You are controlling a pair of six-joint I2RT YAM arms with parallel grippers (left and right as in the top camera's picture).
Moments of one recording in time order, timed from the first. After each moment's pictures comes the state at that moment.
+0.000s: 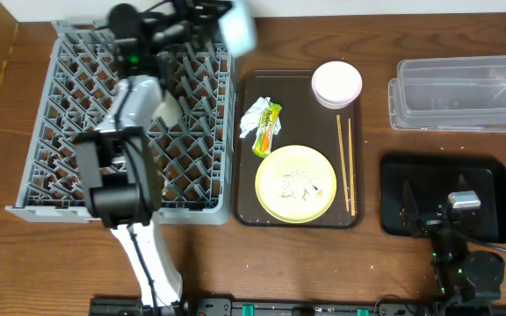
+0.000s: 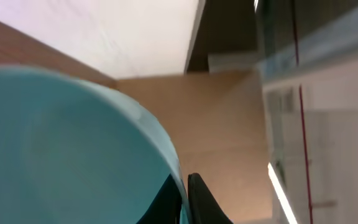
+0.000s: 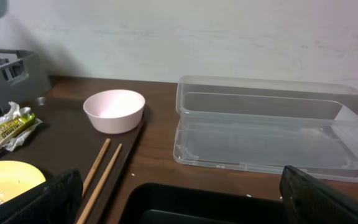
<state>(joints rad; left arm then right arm) 0.12 2.18 1.62 0.87 1.28 -1.80 0.04 0.01 0.01 -0.07 -0.06 -0.01</state>
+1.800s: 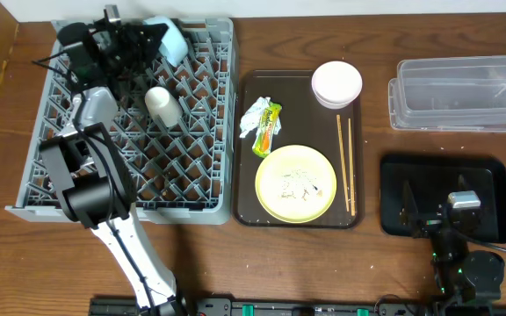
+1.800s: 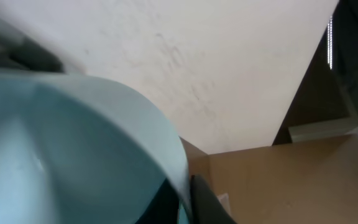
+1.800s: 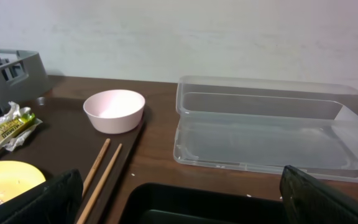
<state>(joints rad) 0.34 2.25 1.62 0.34 1.08 -1.02 0.04 0.01 0.01 -0.07 -0.06 -0.01</state>
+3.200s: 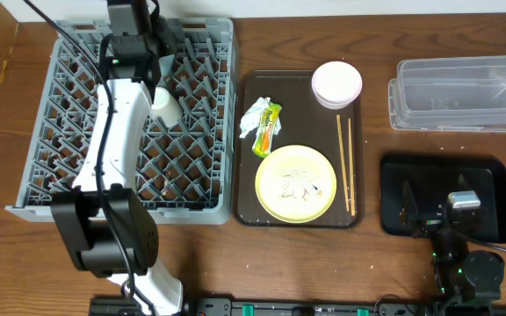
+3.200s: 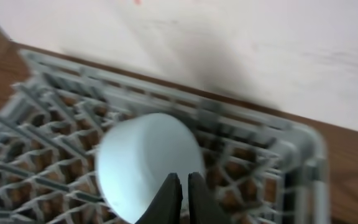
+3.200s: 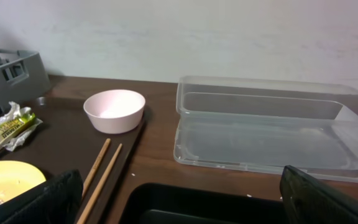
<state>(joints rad) 0.05 1.85 1.62 -0.38 -0.19 -0.17 0.04 0.01 0.01 -0.07 -0.06 -0.01</state>
